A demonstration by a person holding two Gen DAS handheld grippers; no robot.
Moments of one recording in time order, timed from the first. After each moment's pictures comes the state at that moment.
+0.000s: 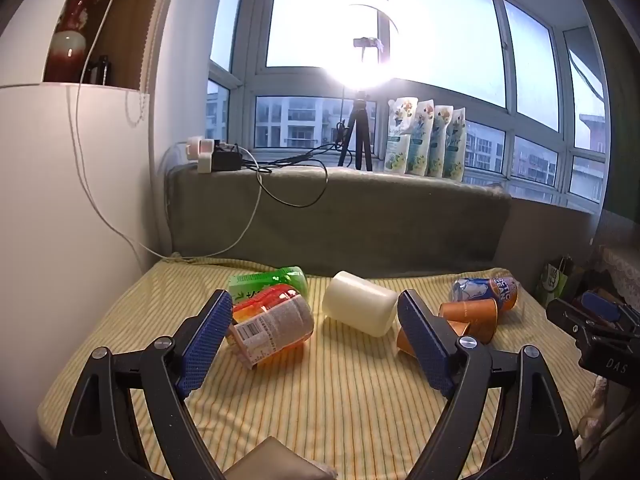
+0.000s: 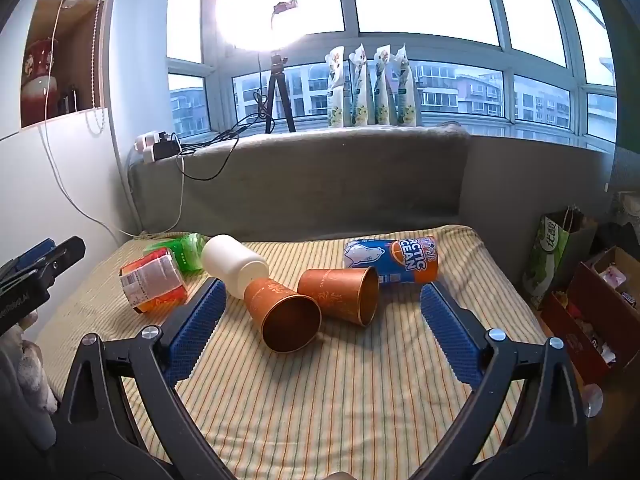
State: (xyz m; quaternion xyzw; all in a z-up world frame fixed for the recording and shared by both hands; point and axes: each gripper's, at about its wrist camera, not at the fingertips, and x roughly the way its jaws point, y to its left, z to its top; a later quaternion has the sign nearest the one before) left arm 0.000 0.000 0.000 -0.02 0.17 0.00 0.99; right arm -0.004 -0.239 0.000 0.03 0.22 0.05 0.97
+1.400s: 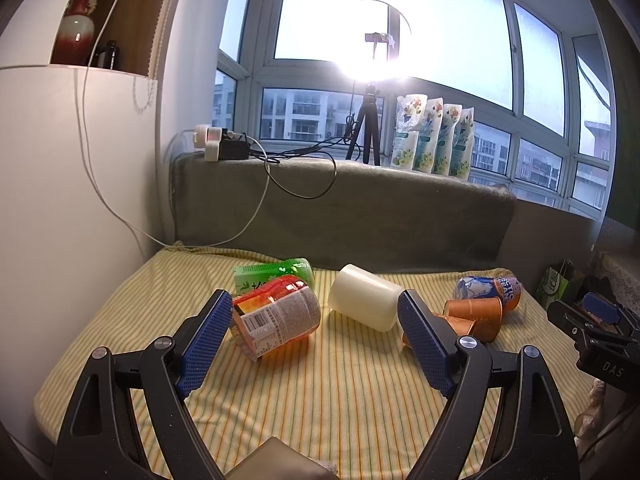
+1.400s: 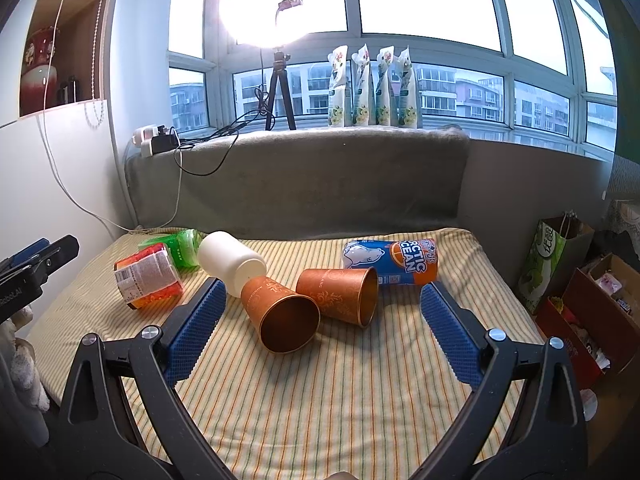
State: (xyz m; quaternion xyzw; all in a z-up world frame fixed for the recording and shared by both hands) left arm -0.001 0.012 -0.011 -0.04 0.18 0.01 0.98; right arm 0.001 -0.227 0.000 0.01 0.21 0.05 0.98
